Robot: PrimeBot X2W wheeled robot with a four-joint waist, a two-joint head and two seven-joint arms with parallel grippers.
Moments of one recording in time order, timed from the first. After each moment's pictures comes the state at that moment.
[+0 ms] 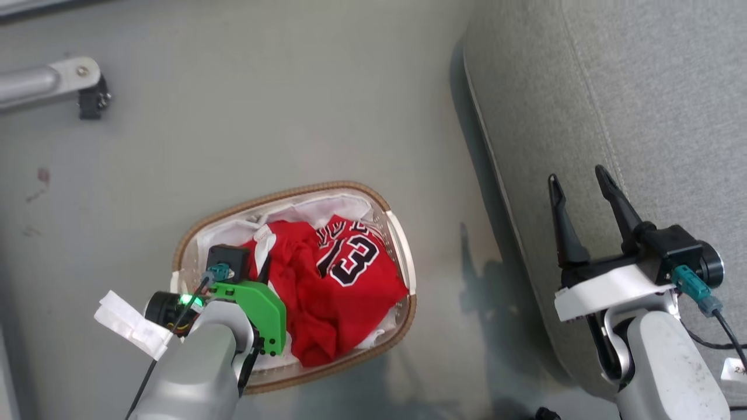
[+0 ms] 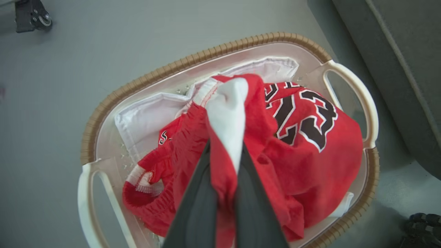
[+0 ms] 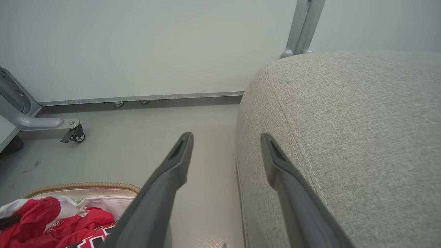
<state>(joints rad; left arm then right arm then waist) -0.67 0.07 -0.63 1.20 -0.52 -0.11 -0.26 -0.26 -0.05 0.03 0.16 0.11 0.13 -0.26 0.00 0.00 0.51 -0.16</state>
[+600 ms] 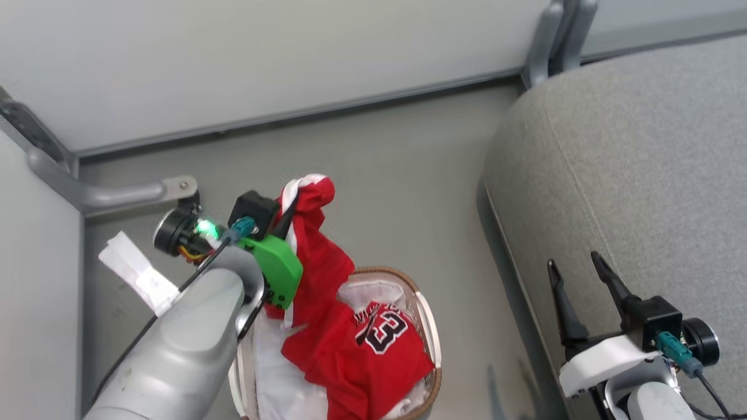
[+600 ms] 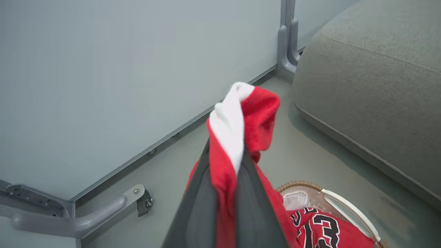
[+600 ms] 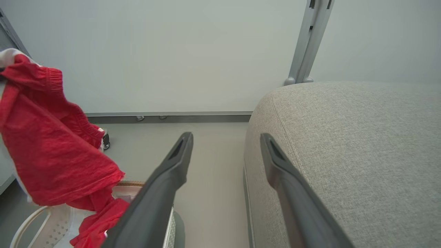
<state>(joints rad) -0.75 0.15 -0.76 0.96 -0.41 -0.13 -0.26 -0.08 -0.05 0.02 0.21 0.07 0.13 -0.26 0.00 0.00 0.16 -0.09</state>
